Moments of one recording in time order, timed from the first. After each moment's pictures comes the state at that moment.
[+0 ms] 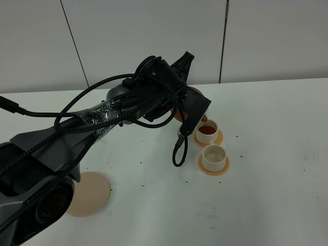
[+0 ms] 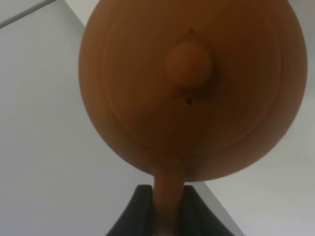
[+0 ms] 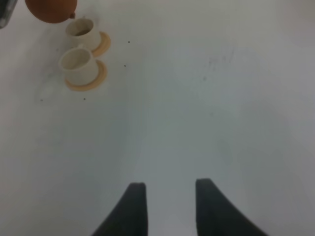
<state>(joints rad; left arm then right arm) -0.61 2.36 -2.03 0.67 0.59 1.28 -0.05 -0.01 -0.49 0.26 1.08 -0.13</state>
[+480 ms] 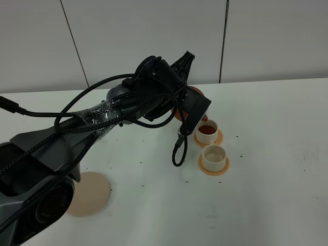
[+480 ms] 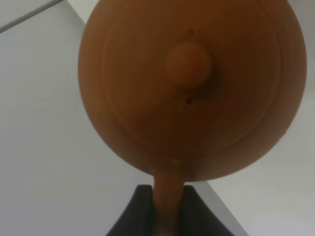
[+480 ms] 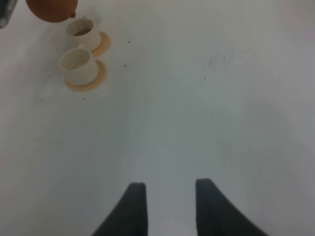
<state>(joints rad) -0.61 2.36 -2.03 0.67 0.58 1.29 -0.05 -0.01 -0.49 0.26 1.08 -0.13</state>
